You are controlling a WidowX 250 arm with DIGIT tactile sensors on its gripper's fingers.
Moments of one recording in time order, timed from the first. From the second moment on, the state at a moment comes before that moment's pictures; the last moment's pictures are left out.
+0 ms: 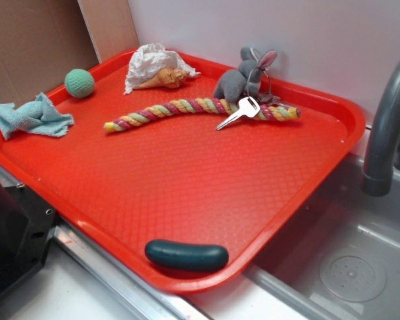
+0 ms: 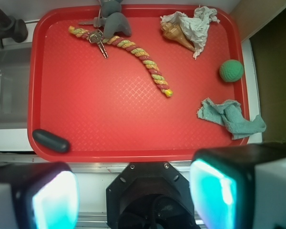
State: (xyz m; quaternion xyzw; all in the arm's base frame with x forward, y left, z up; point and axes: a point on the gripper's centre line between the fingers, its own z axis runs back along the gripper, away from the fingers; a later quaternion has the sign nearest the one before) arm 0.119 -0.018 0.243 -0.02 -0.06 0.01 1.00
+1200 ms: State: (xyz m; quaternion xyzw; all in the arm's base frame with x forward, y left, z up) arm 0.164 0.152 0.100 0.08 -0.07 0.47 0.88
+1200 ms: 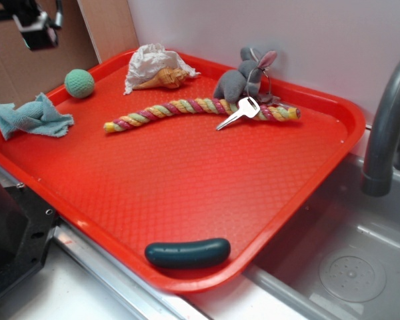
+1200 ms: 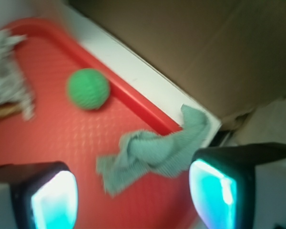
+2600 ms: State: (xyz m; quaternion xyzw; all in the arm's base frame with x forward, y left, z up) arm 0.147 0.155 0.045 0.07 -0.02 0.56 0.82
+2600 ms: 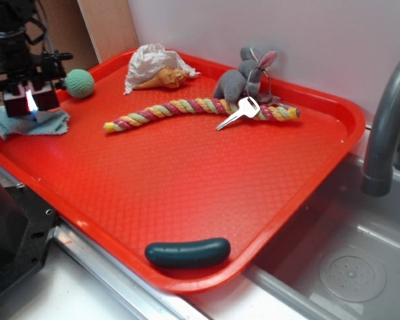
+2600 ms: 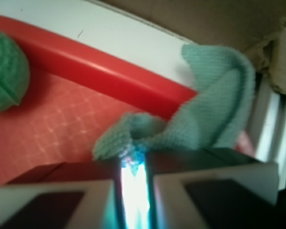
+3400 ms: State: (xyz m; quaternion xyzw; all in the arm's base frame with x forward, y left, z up) arm 0.141 0.150 0.051 0.06 -0.02 0.51 0.86
